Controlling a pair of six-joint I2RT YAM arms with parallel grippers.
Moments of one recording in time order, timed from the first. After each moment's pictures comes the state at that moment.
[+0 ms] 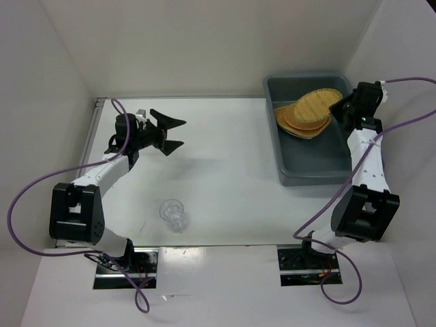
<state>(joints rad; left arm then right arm) -0.06 1.50 0.93 0.21 0.69 -1.40 -0.29 1.48 1.39 -0.37 -0.06 0.72</state>
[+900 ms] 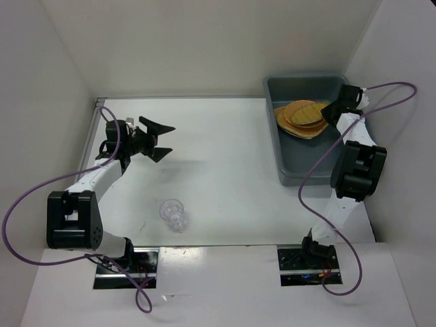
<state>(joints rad) 0.03 1.44 0.86 0.09 0.66 -1.33 -0.29 1.94 1.56 -0.30 0.07 0.75</state>
